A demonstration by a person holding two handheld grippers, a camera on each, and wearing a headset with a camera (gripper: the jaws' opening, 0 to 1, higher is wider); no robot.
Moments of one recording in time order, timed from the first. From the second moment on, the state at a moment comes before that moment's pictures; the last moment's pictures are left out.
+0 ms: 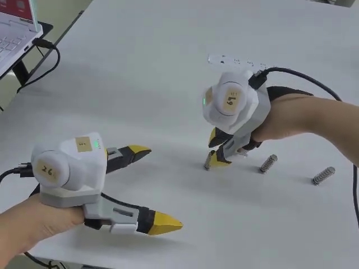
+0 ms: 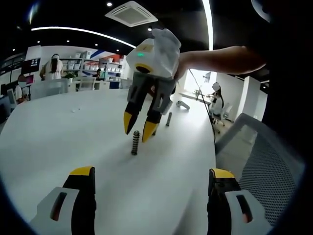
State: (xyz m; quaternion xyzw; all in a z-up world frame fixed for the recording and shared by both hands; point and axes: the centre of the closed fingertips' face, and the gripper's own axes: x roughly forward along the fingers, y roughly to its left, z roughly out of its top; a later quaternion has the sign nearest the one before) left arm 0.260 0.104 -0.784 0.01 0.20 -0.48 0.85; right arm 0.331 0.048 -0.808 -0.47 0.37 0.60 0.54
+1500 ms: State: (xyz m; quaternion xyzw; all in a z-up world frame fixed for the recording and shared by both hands) left arm 0.278 0.083 -0.744 0.03 0.18 -0.48 0.86; right arm 0.319 0.030 -0.720 -0.19 0.21 0.60 0.75
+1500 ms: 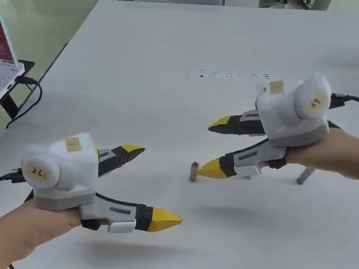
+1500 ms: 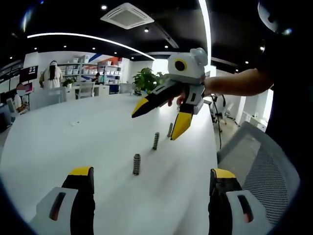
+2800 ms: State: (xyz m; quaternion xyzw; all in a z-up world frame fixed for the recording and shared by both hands) left arm 0.266 0.067 -0.719 0.05 0.17 -0.45 0.88; right arm 0.282 -0.117 -0.706 -0.09 0.19 0.50 0.84
